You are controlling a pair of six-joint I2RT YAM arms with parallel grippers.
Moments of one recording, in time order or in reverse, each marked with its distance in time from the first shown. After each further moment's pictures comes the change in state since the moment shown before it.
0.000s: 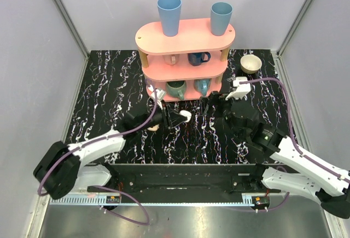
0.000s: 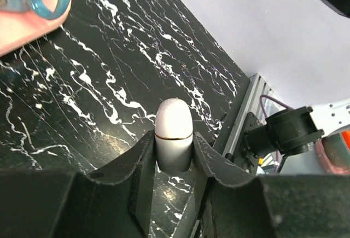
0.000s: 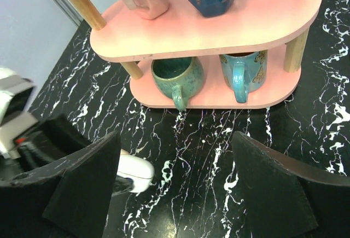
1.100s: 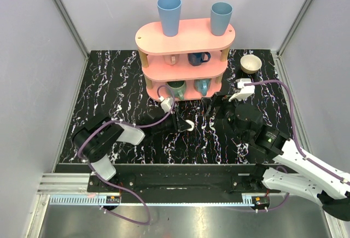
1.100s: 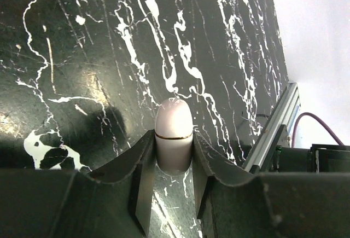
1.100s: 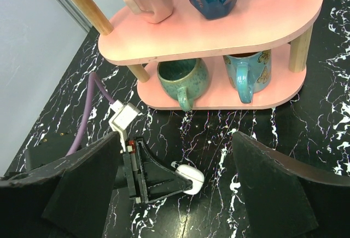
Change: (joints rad) left arm -0.032 0.504 0.021 0.196 -0.111 -0.270; right arm 0.000 -0.051 -0.023 0.008 -0.009 0.027
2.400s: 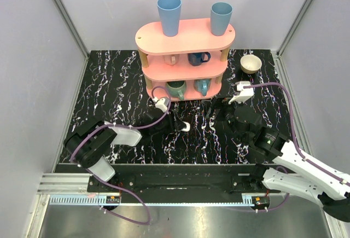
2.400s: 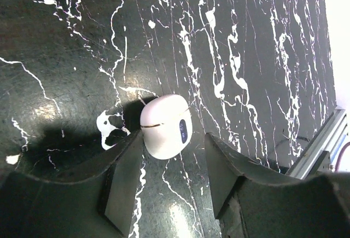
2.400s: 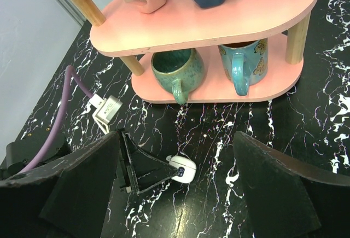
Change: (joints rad) left arm 0.000 -0.052 -0.020 -0.134 -0.175 0.040; right arm 0.000 -0.019 -0.045 0.000 0.002 0.008
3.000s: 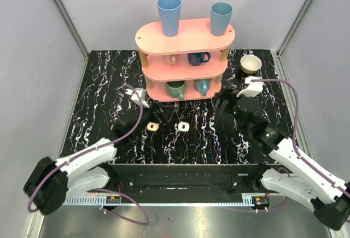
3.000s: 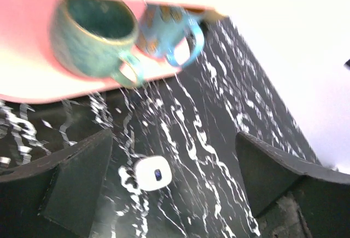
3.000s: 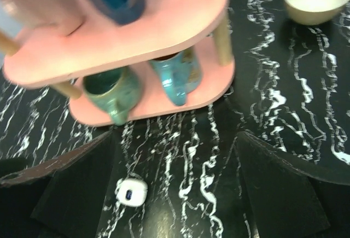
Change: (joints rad) left arm 0.018 -0.526 -0.041 -0.175 -0.215 0.199; right arm -0.156 0.034 -0.018 -0.014 0.033 -0.021
